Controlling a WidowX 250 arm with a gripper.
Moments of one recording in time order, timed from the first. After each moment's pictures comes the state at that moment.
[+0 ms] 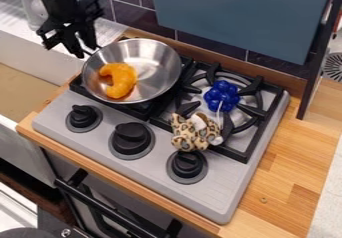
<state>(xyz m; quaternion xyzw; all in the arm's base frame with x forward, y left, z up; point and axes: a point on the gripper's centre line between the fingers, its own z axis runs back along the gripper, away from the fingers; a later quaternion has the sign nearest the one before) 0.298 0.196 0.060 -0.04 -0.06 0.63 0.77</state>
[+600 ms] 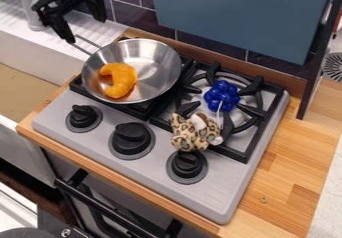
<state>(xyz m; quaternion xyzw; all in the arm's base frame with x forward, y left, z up) 0.305 0.188 0.095 -0.08 -0.04 0.62 0.78</state>
